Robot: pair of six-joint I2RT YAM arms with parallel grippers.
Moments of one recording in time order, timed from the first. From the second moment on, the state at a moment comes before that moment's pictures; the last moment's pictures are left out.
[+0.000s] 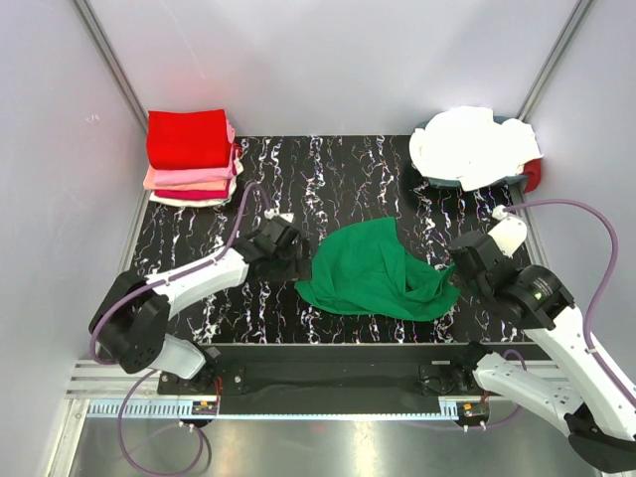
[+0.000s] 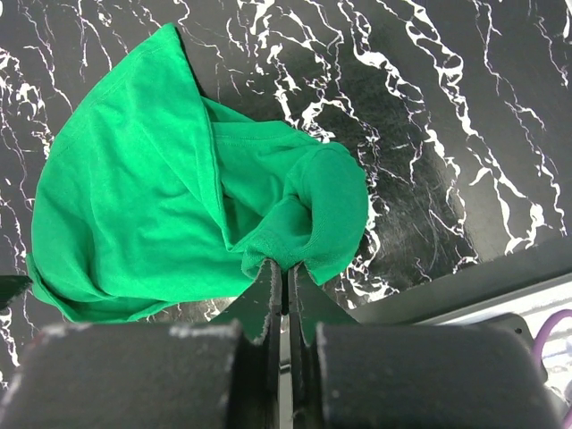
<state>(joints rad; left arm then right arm) -0.69 1.43 0.88 -0.45 -0.08 -0.63 0.67 0.80 1.13 -1.27 0.63 0.93</state>
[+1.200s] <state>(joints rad) -0.31 1.11 1.66 -1.02 -0.27 -0.45 0.19 1.27 1.90 -1.16 0.45 0.50</state>
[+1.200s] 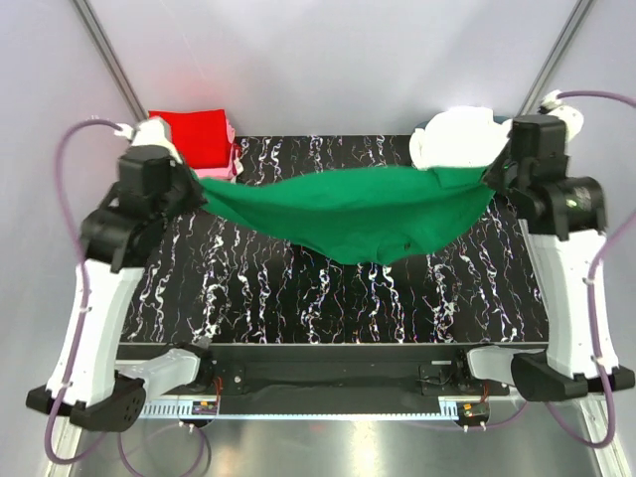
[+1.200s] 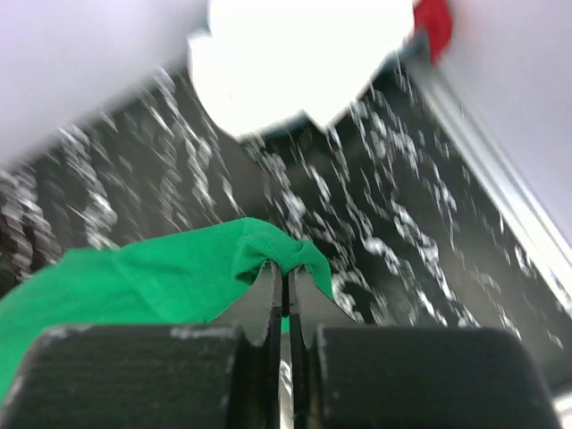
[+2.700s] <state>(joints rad) -0.69 1.63 1.42 -0.72 -0.03 -0.54 0.14 0.94 1.03 -1.01 0.20 0.61</state>
